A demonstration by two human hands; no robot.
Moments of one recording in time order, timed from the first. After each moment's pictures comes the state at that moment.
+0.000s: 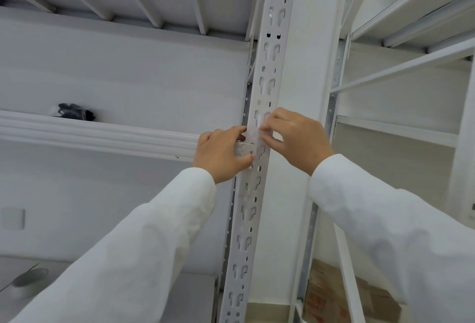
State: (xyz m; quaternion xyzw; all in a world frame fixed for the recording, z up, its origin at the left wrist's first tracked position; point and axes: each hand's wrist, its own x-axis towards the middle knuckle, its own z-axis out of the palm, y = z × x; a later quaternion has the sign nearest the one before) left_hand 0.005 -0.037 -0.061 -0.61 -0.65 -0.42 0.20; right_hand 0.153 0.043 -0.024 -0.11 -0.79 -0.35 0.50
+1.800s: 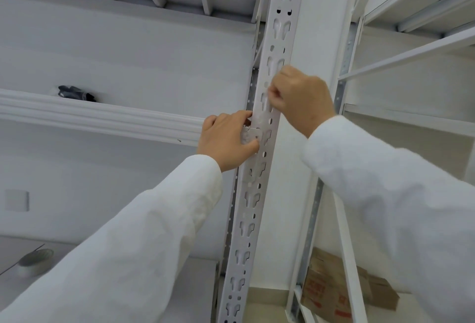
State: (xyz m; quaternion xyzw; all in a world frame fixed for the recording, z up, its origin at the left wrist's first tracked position) left_hand 0.009 -0.032 -0.065 -0.61 -0.63 -0.43 0.23; right_hand 0.137 0.049 0.012 -0.10 -0.75 -0.40 0.52
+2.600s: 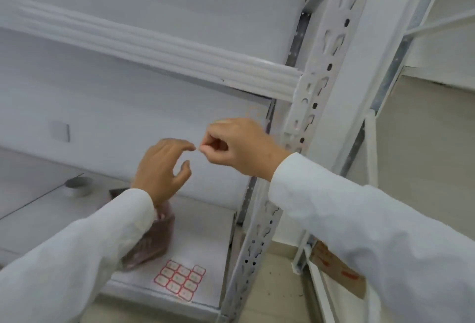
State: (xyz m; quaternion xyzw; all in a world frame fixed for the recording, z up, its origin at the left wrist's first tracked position) left_hand -0.101 -0.090 -0.234 -0.55 -0.66 -0.43 0.28; right_hand 0.062 -0.023 -0.124 0.05 -0.94 -0.09 0.32
